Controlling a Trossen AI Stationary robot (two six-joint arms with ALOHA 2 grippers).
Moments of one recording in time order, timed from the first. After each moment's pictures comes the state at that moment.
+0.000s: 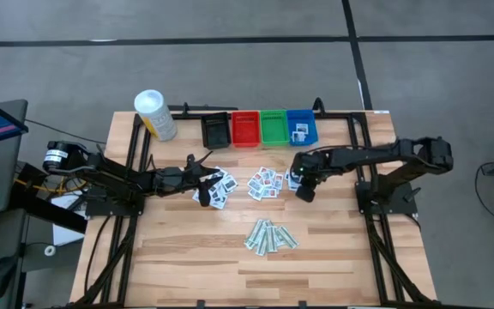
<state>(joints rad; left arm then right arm) -0.05 1.33 0.25 0.83 -0.39 -0.16 -0.17 1.41 0.69 -0.56 0.08 0.26</state>
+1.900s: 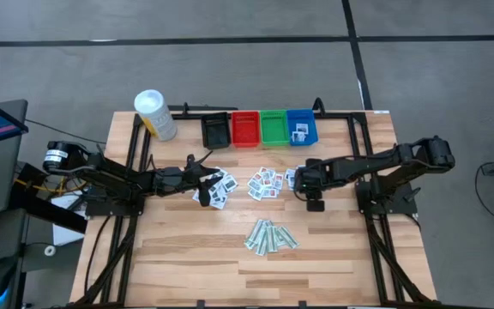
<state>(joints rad) -0.05 1.33 0.25 0.83 -0.39 -0.16 -0.03 1.41 0.62 -0.53 0.18 -0.04</state>
